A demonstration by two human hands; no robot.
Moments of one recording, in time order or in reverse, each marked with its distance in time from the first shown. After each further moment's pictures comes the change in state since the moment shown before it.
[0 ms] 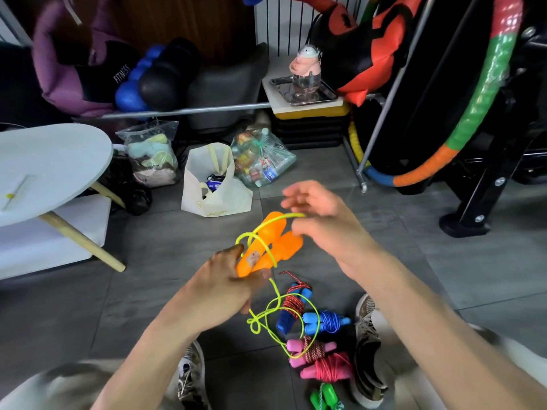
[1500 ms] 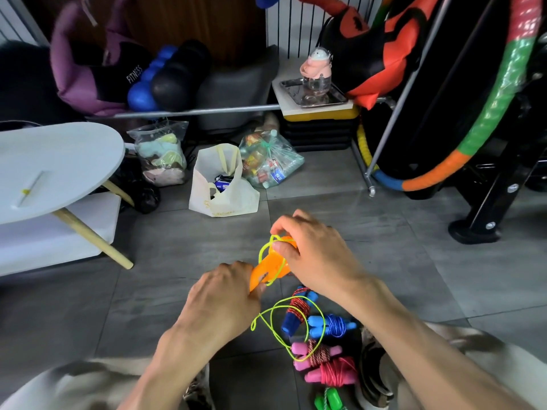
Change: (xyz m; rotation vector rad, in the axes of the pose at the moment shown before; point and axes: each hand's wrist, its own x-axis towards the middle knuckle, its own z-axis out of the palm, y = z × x) left_hand -0.001 -0.014 0.015 0.511 0.130 -0.078; right_hand -0.010 0.010 0.034 -0.909 -0.027 -0.316
